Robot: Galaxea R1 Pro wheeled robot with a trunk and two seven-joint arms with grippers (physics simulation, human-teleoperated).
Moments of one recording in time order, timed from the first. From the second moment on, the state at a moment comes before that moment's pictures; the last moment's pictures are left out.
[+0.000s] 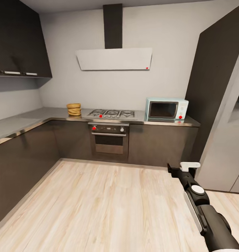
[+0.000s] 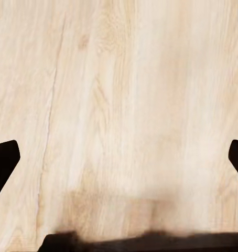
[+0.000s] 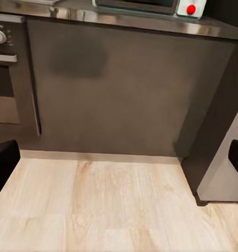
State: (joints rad) left arm -0.18 -0.10 0.00 -0.31 0.01 -0.13 0.00; right arm -0.40 -0.12 -0.03 -1.33 -0.01 0.31 -0.11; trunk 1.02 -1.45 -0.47
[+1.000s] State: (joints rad) left arm -0.17 -0.09 0.01 -0.31 0.01 -0.13 0.00; right arm -0.39 -0.12 0.07 -1.36 0.00 0.32 -0.10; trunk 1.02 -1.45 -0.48
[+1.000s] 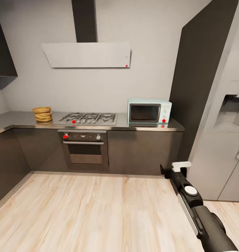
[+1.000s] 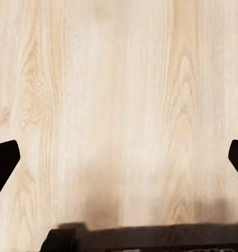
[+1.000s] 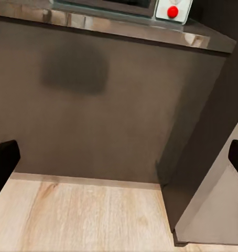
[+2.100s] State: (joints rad) left arm -0.11 -0.08 0.09 -0.30 0.01 -0.19 0.00; right arm -0.44 -0.12 0.01 -1.47 -0.01 0.42 -0.10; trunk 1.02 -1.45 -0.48
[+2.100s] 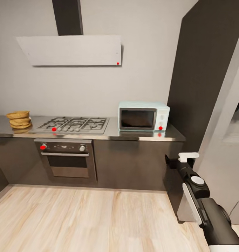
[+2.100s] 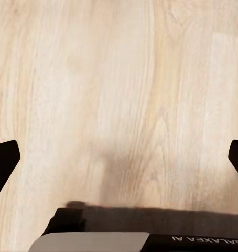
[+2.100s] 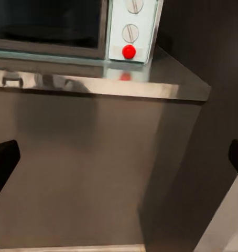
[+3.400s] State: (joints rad) left arm -0.12 -0.08 0.09 -0.31 0.01 -0.18 -0.01; right arm -0.43 -0.12 0.01 -1.48 -0.02 0.43 -0.10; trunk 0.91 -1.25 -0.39
